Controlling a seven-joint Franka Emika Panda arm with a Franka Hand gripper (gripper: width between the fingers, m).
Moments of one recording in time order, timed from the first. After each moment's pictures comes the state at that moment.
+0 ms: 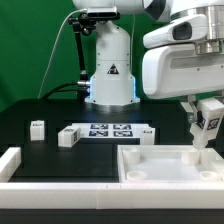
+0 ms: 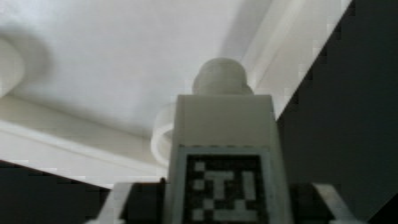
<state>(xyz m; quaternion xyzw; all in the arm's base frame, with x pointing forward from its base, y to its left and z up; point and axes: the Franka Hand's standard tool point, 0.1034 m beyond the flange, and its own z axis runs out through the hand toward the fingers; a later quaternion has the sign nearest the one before) 0.583 0.120 0.104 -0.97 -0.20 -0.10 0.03</state>
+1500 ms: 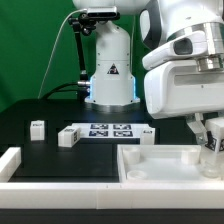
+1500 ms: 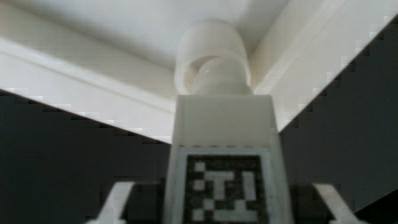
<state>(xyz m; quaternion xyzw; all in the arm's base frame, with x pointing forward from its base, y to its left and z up) 0.622 0.122 0.080 -0.95 -0.23 -0.21 0.03</state>
